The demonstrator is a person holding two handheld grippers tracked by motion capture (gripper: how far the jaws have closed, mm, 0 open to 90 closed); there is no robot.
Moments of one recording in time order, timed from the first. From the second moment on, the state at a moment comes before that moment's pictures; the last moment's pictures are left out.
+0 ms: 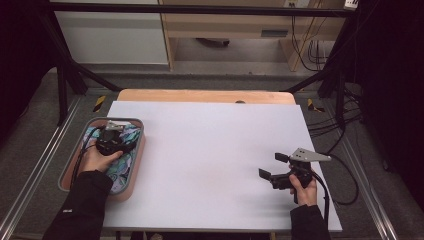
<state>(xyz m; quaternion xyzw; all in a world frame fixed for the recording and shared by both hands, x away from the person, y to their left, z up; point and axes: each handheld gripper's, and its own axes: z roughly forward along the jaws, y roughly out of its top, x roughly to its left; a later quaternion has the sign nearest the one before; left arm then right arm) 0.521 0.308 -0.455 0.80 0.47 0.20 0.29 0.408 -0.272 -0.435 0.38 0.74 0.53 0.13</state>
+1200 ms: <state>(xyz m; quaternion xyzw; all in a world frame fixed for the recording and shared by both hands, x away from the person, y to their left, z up) 0.512 0.314 -0.430 0.79 0.50 0.16 0.31 0.408 -0.272 -0.435 0.38 0.74 0.53 0.13</state>
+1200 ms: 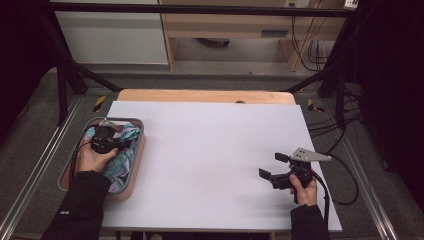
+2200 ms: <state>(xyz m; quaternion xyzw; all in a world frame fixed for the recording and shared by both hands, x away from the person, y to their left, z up) 0.479 0.330 -0.367 0.78 0.47 0.17 0.38 0.408 -0.271 -0.435 0.38 0.75 0.53 0.13</state>
